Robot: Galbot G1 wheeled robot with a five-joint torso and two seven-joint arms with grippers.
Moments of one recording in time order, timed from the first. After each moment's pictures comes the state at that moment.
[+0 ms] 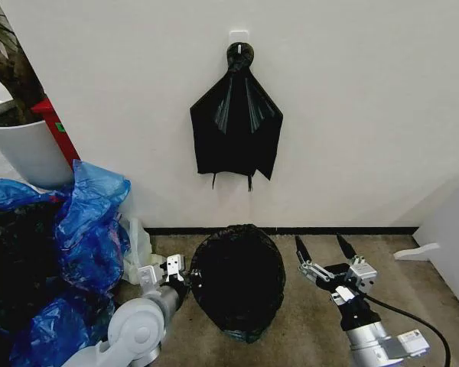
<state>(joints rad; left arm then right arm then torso) 1.24 -0.93 -0.06 -2.13 -1.27 0.37 -0.68 -1.80 1.29 0.51 2.32 0.37 0.20 -0.07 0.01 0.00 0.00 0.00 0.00</state>
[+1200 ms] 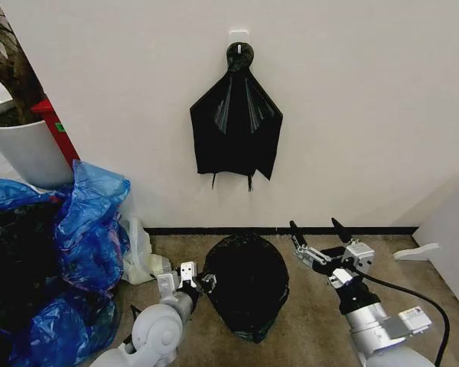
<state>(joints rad) 1.26 -1.01 -0.03 -2.04 -1.06 0.37 -0.56 -1.70 1.17 0.46 2.40 0.43 0.07 0.04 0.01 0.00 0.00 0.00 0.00</state>
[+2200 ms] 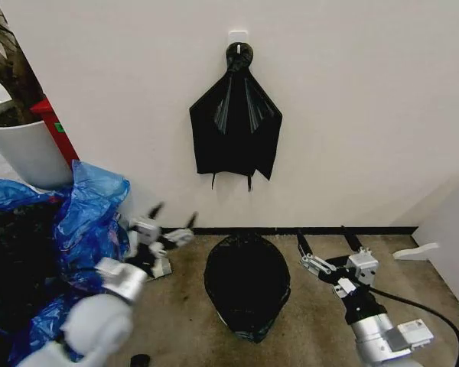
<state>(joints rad) 1.57 -0.90 -0.61 -2.20 -0.54 -0.07 0.00 -1.83 1.30 0.52 2.38 0.24 0.12 0.03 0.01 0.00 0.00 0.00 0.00</state>
